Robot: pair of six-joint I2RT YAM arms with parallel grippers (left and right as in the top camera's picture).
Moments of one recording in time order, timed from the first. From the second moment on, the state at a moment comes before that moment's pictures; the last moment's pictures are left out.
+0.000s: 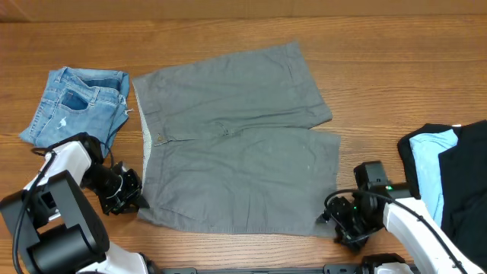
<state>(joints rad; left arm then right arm) 0.43 1.76 0.92 -1.13 0.25 -0.12 0.09 1.20 0.45 -0.93 -0.42 0.81</state>
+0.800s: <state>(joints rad) 0.43 1.73 1.03 -1.23 0.25 -0.10 0.09 1.22 0.61 -1.01 -0.40 0.76</state>
